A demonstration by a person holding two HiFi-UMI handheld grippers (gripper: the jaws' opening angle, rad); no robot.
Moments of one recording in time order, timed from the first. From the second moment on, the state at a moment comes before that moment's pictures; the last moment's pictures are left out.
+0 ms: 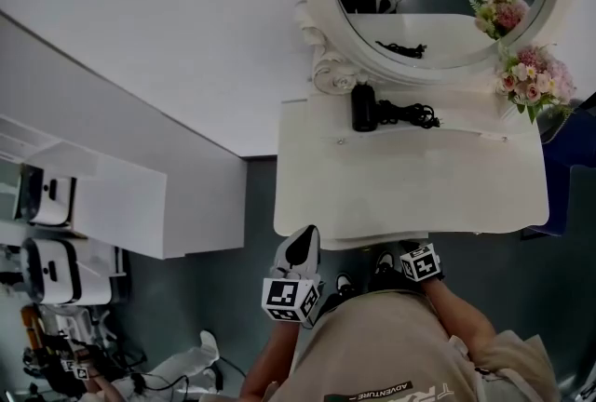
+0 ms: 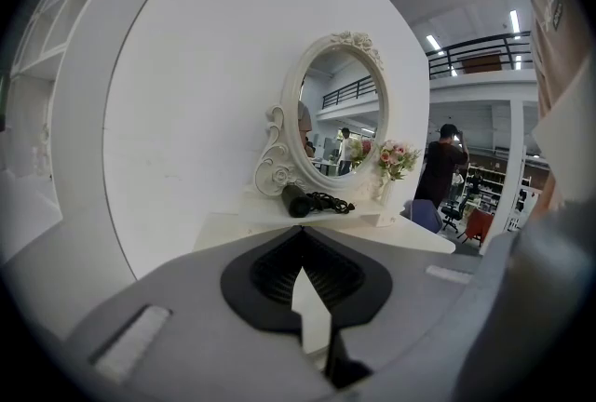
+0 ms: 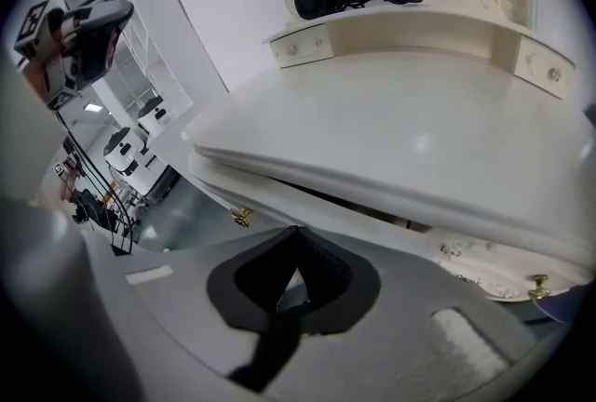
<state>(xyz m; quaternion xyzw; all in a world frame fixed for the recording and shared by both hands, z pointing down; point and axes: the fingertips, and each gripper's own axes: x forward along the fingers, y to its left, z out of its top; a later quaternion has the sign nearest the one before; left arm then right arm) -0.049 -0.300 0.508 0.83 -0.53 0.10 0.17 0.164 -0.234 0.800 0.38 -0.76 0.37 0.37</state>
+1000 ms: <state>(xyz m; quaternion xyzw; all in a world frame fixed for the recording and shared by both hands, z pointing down) -0.062 -0.294 0.505 0.84 -0.51 0.11 0.15 0.189 -0.267 0.805 0.48 -0.71 0.43 0.30</state>
